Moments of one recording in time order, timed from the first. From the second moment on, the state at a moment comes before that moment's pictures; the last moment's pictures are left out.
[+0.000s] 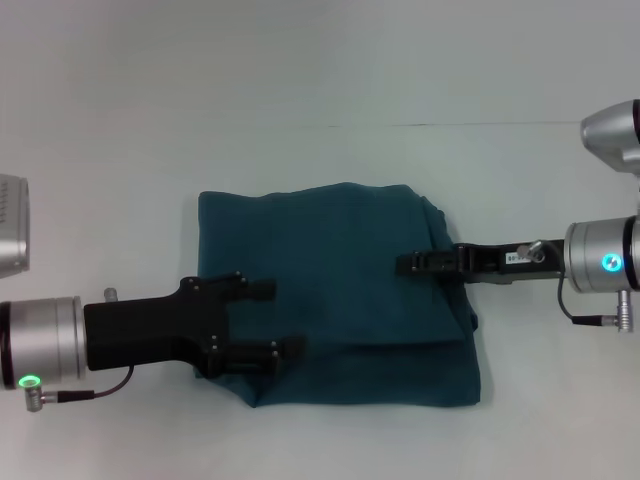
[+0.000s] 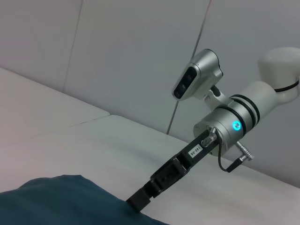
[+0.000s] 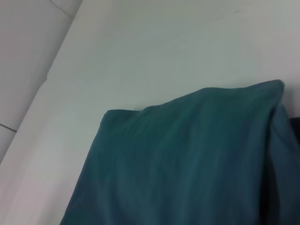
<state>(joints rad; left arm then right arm) -0.50 -2.12 0.70 0.64 1.99 1.62 -1.35 0.77 2.03 -0.76 -0.40 -2.17 -1.15 2.21</state>
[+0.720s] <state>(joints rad) -0.51 -2.12 0.70 0.64 1.99 1.62 -1.35 0.77 2.04 -0.76 -0.41 -2.16 -1.12 2.19</state>
